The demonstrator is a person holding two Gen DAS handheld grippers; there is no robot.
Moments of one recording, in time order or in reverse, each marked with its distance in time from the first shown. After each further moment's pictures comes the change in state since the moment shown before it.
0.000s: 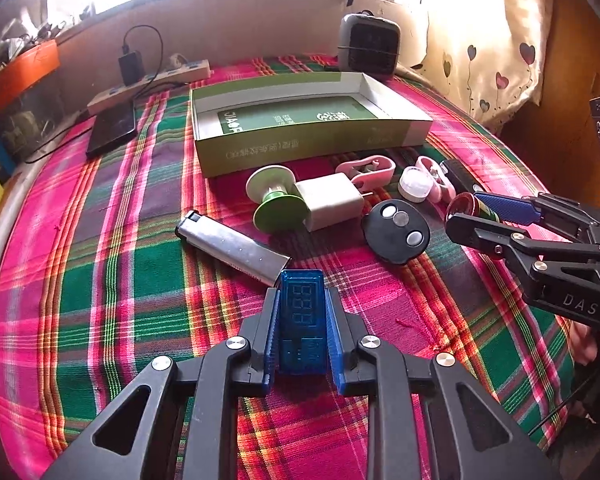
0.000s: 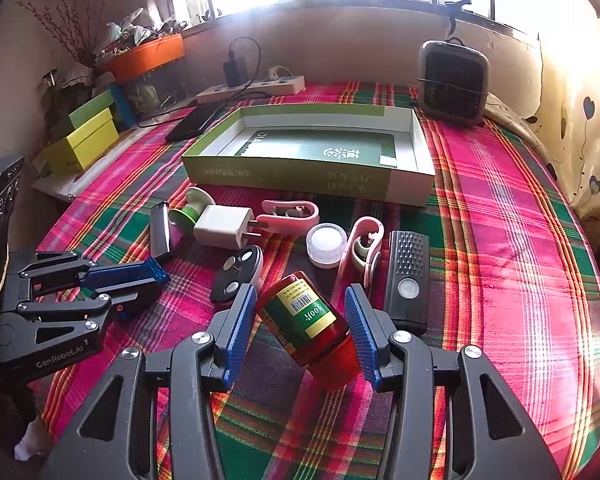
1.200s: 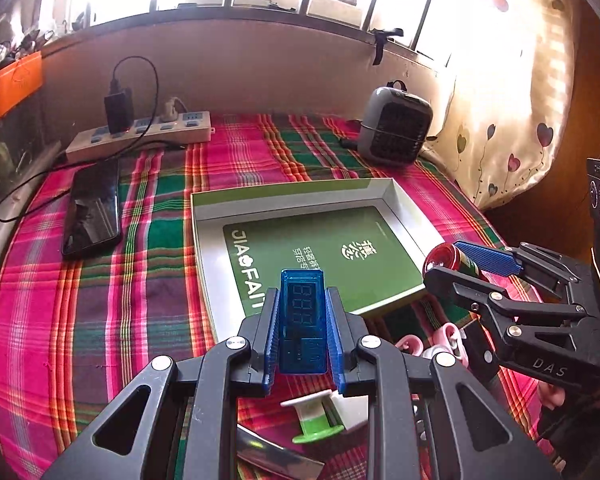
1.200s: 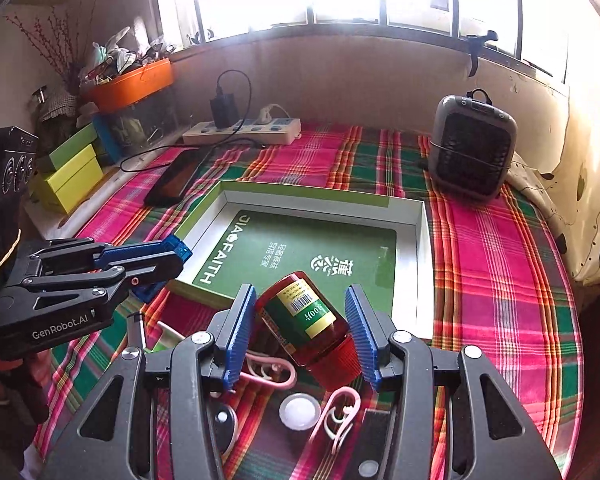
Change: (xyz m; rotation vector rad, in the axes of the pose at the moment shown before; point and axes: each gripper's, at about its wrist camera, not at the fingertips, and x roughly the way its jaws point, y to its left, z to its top) left arm 0.029 0.049 0.125 -0.103 -0.102 -0.099; right arm 0.036 -0.014 0.111 -0.029 -0.031 -0.009
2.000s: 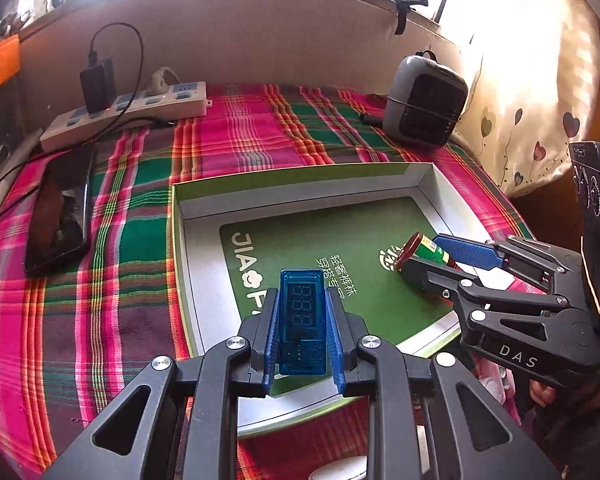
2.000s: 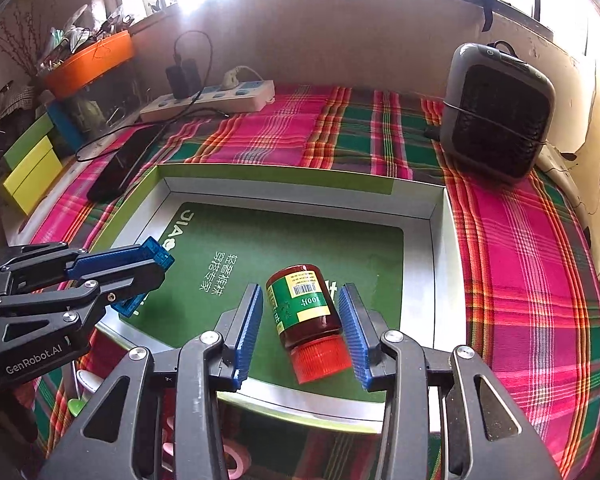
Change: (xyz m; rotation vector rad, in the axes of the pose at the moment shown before) left arm 0.065 0.013 0.014 -0.004 0.084 0.018; right arm 0.084 -0.023 0.015 0.030 0.108 -0.027
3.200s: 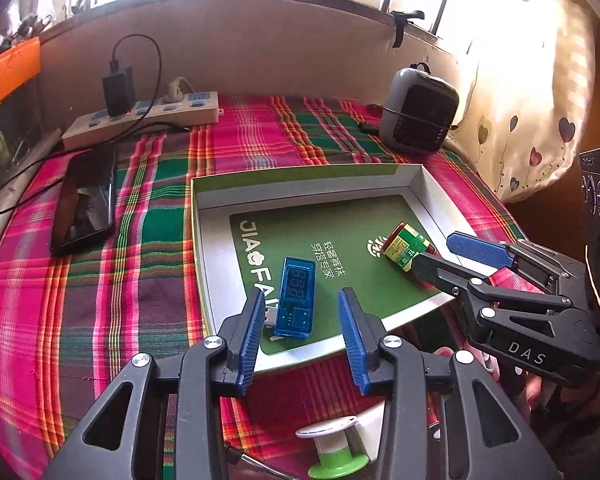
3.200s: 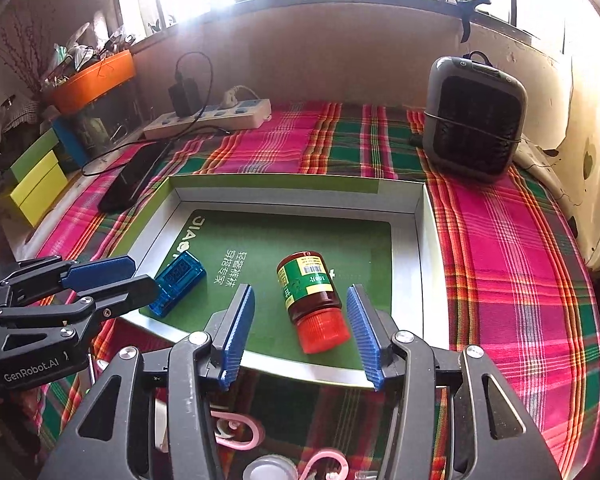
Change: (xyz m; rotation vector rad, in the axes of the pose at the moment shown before) left arm -0.034 -0.007 -0.019 -0.015 -0.044 0.025; right arm -0.031 0.006 -0.016 0.038 -0.073 -0.014
